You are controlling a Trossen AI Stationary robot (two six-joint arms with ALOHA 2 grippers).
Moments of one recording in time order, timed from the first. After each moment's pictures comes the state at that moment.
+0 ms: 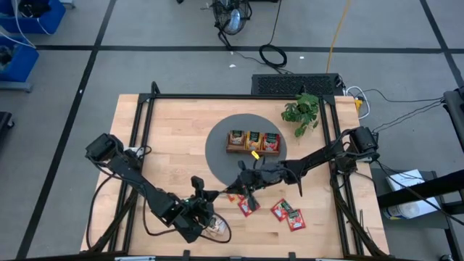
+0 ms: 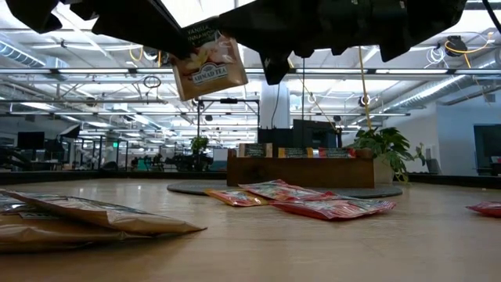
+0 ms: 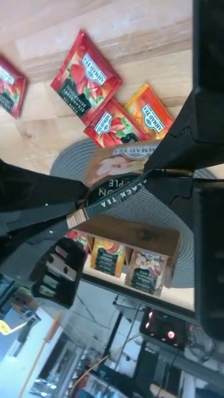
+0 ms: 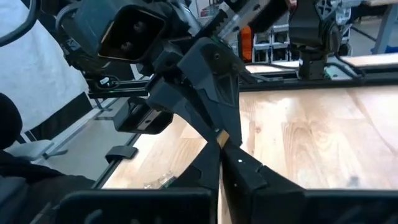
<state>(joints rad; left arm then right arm) -0.69 1.77 1.17 -0.41 -0.98 -0.20 0.26 1.78 0.86 0.78 -0.03 0.19</state>
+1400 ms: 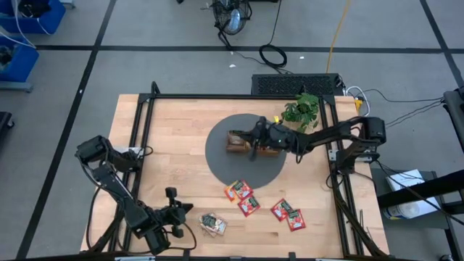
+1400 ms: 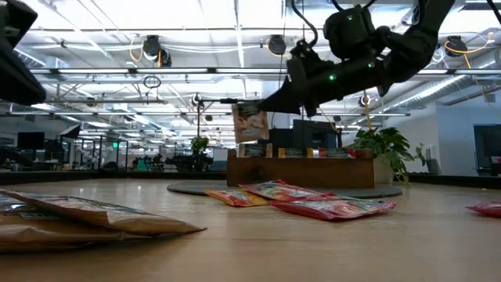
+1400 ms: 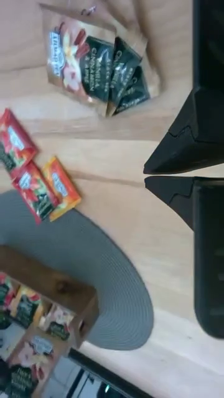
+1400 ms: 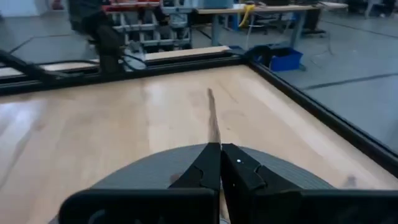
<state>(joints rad) -0.97 1.73 0.99 -0.64 -0.92 -0.84 -0.15 1.64 0.64 0.80 0.13 0.06</state>
